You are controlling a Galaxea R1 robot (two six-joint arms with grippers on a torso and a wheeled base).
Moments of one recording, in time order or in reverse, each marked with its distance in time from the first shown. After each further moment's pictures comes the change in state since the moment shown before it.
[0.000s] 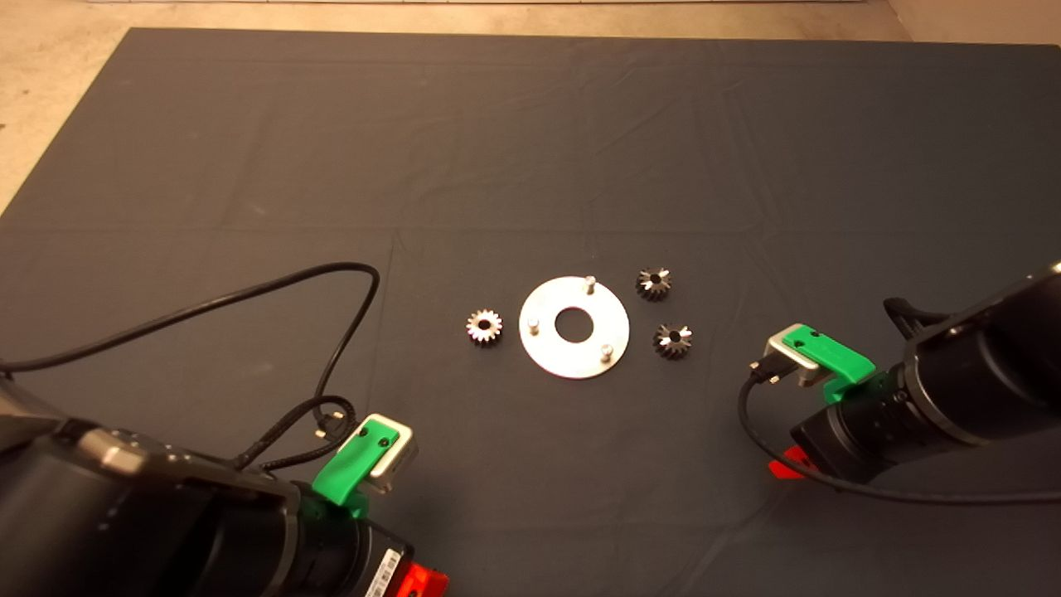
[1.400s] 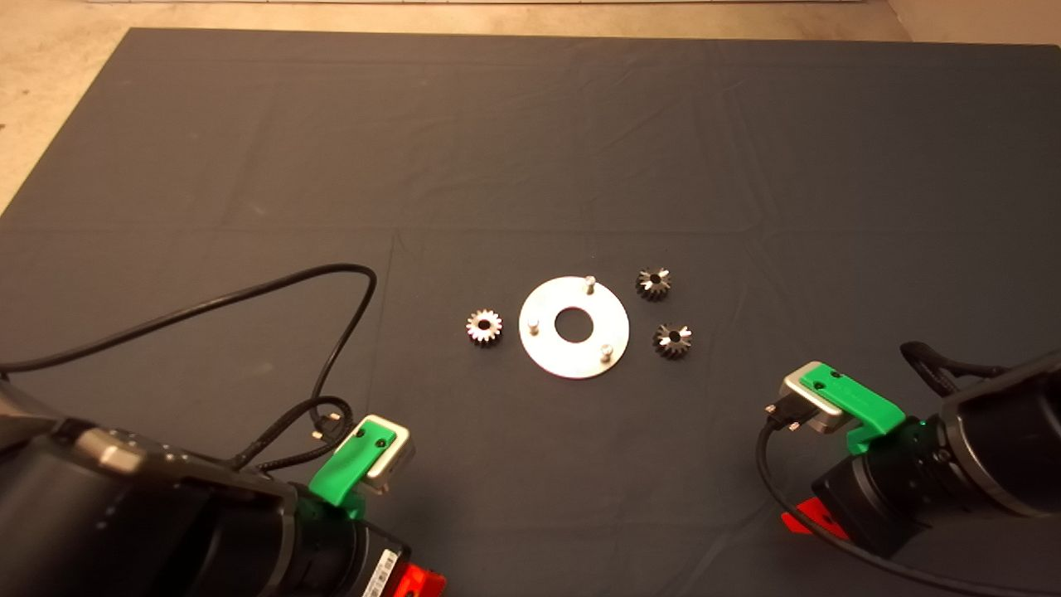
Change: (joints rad) left arm 0.000 -0.007 0.000 -0.006 0.000 -0.007; right arm 0.000 0.011 0.156 0.003 0.000 0.160
